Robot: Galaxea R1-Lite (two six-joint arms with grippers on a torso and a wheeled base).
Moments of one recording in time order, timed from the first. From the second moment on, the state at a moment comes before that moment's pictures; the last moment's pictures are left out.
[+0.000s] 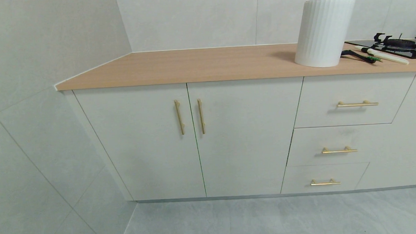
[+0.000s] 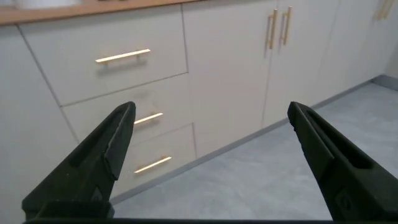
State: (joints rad) left arm -0.12 0.11 -0.11 0.15 0.51 -0.09; right arm 0.01 0.05 -0.31 0.10 -0.55 -0.04
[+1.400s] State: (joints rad) left arm 0.00 0.00 0.00 0.00 0.07 0.01; right arm 0.00 0.00 -0.02 0.00 -0.03 -0.05
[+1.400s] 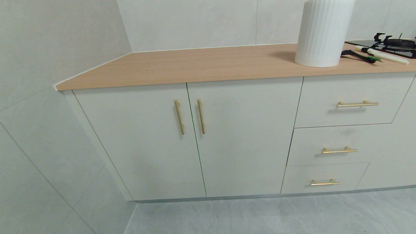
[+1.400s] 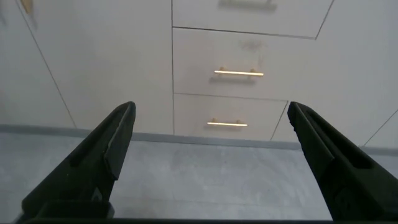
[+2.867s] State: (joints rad) left arm 0.00 0.00 0.00 0.00 0.07 -0.01; right arm 0.00 0.00 -0.02 -0.02 0.01 0.02
